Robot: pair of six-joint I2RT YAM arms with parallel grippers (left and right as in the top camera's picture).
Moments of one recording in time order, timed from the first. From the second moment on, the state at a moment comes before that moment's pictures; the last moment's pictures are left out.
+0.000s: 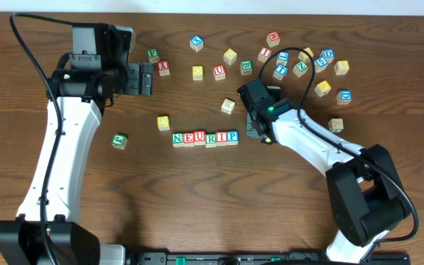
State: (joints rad) left arm -0.03 1.57 1.45 -0.79 0.10 0.07; right arm 0.50 1.87 1.19 -0.61 0.29 0.57
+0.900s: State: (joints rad) left arm -0.03 1.57 1.45 -0.79 0.10 0.07; right arm 0.48 1.90 1.22 -0.62 0.25 0.52
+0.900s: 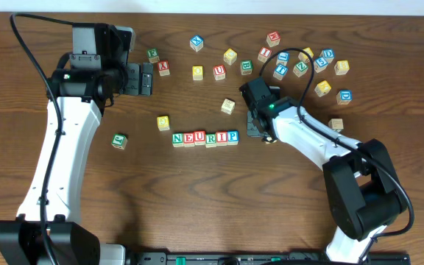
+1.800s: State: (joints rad) left arm -0.03 1.57 1.45 -0.79 0.10 0.07; right arm 0.48 1.91 1.35 -0.87 0.17 0.44
